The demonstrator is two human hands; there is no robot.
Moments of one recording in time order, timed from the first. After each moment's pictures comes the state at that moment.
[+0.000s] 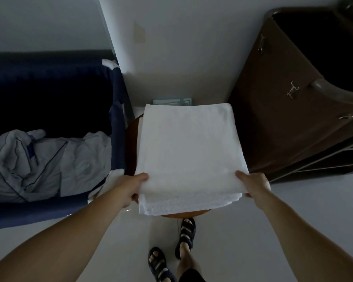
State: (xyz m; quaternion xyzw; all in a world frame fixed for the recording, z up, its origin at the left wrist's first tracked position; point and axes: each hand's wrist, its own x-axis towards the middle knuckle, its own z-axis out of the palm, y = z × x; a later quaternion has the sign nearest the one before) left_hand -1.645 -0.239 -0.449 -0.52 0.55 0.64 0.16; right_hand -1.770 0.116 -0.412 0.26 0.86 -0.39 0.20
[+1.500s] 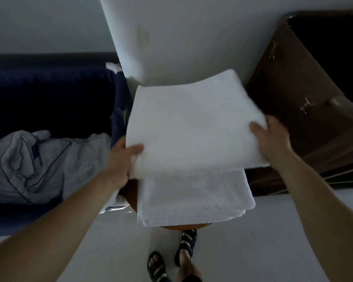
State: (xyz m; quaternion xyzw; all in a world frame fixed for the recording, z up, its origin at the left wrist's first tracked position) left_hand -1.709 -0.248 -0.356 -0.37 0.57 0.73 -0.09; right_hand -1.895 0.082 -0.322 0.02 0.88 -0.47 0.03
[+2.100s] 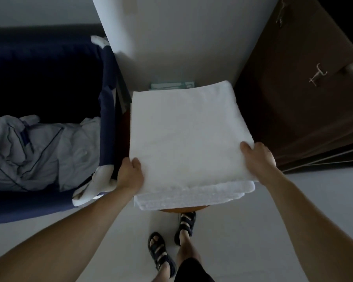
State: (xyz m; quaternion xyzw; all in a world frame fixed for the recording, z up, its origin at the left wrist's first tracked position) left_hand -1.675 -0.206 -0.466 -0.49 0.77 0.41 0.01; right_hand -1.844 0.105 -0.423 0.12 0.94 -0.28 0.18
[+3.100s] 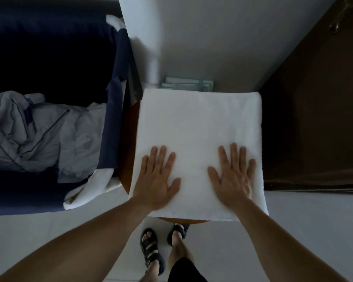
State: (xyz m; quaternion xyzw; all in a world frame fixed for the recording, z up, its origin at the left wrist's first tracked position) left_hand -1.688 -0.175 -0.505 -0.10 0.99 0.11 0.08; right_hand -1.817 0.043 -0.484 -0.21 0.97 -0.01 0.13
